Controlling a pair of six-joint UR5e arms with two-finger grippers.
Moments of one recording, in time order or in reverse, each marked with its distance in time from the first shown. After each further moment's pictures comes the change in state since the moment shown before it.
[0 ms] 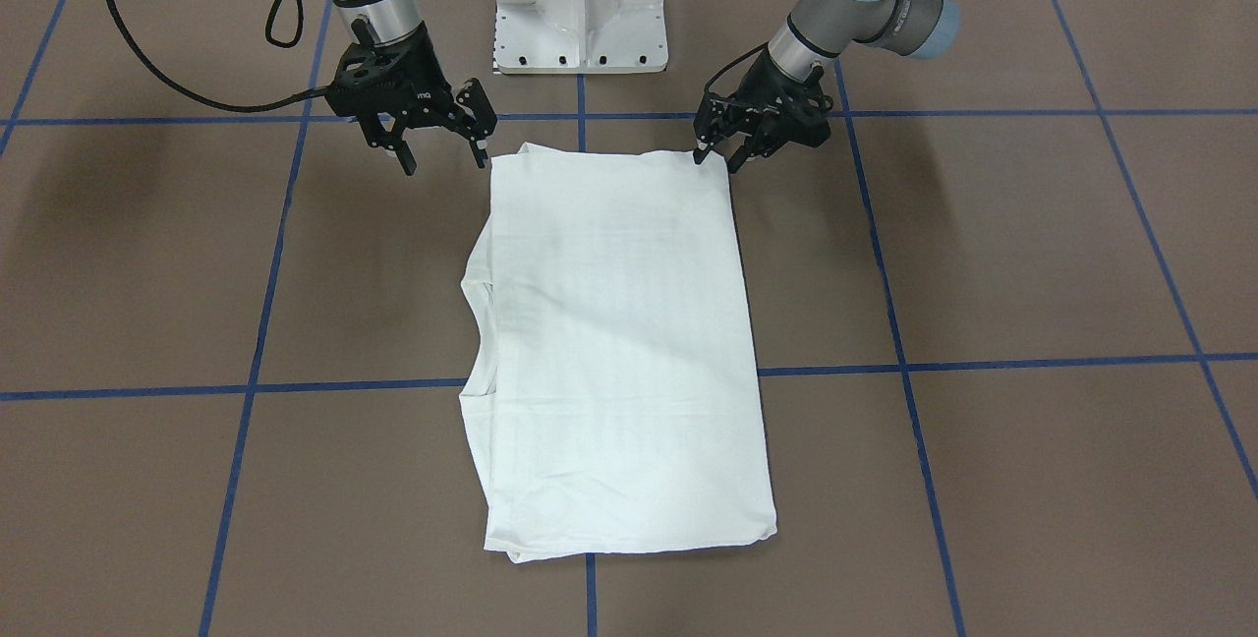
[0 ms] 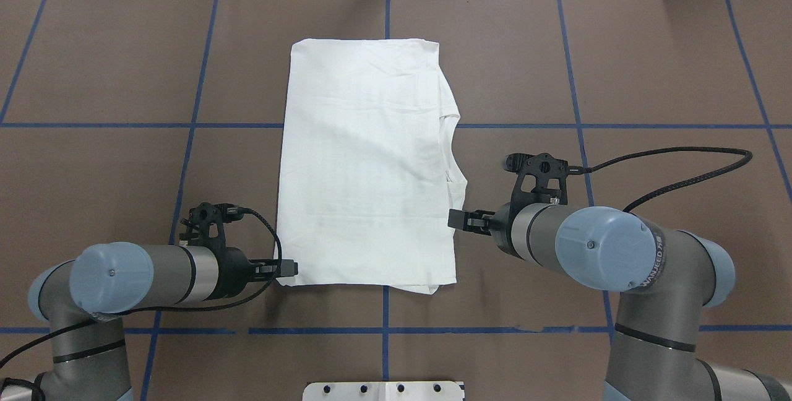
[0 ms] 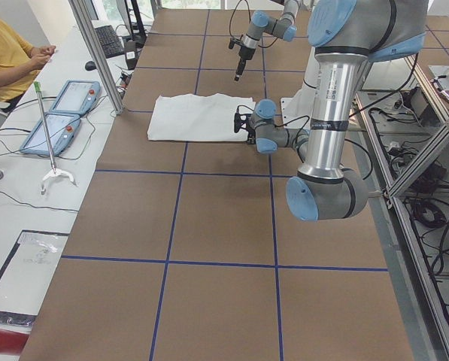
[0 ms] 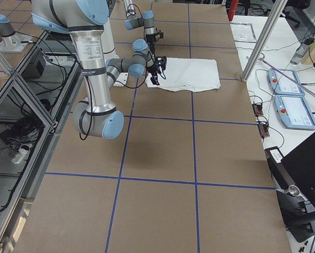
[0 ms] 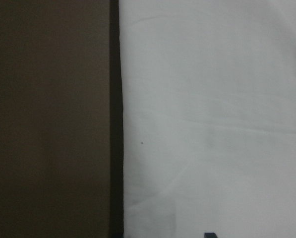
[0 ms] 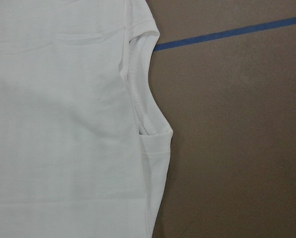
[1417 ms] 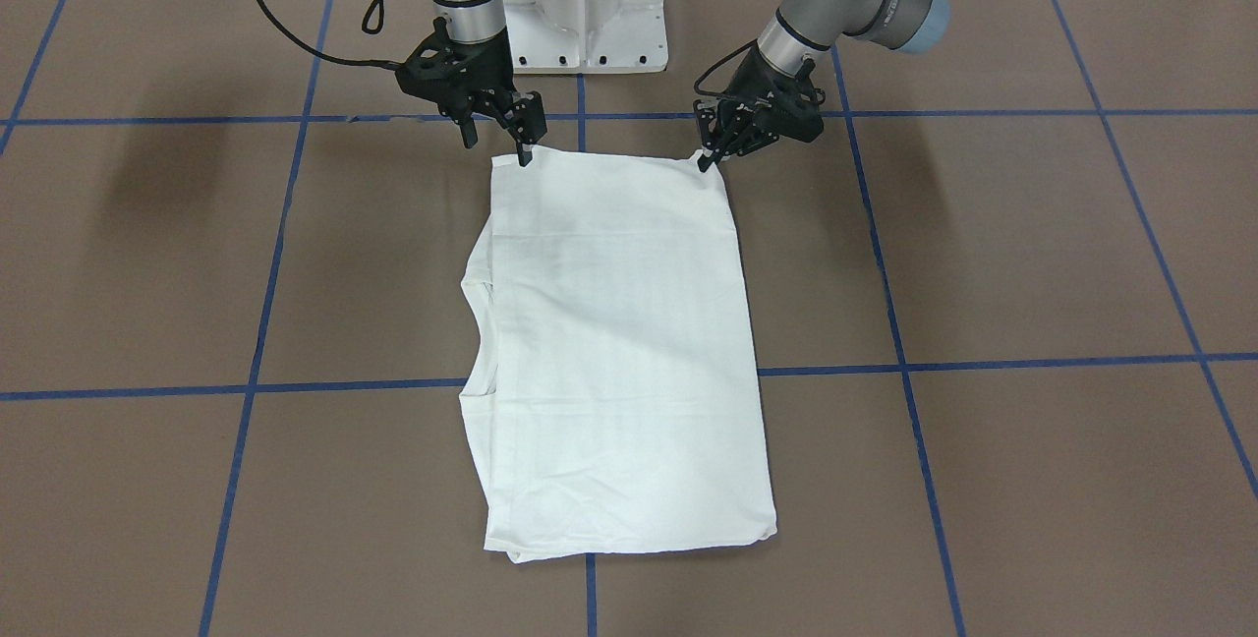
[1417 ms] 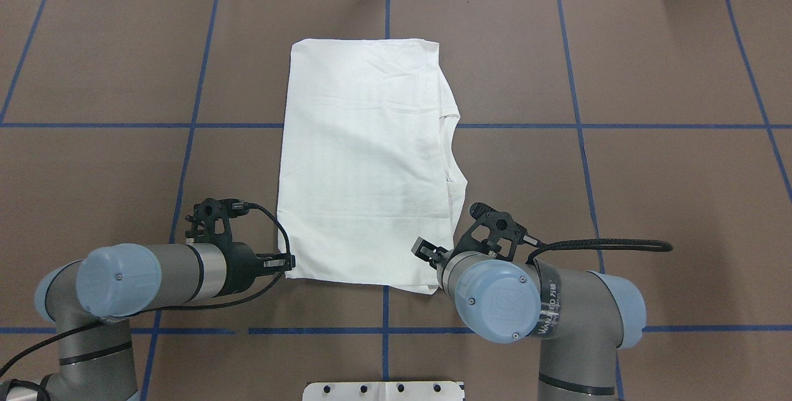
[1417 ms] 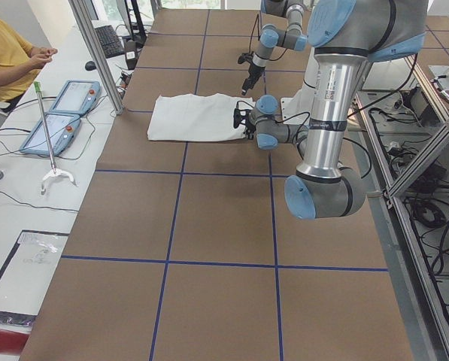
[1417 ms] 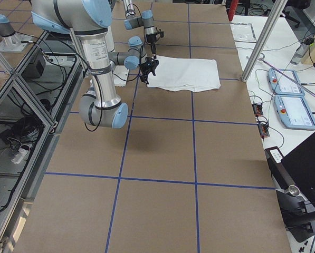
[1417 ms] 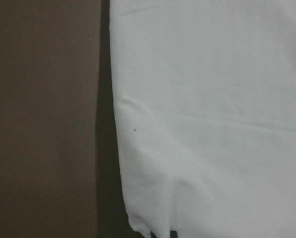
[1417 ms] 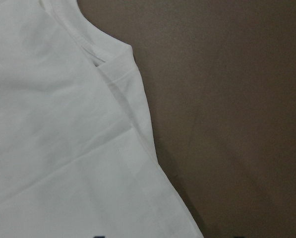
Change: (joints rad) left arm 0.004 -0.016 -0.020 0.019 0.061 -0.008; right arm -0.149 0.183 -0.124 -0.255 -0.080 0.537
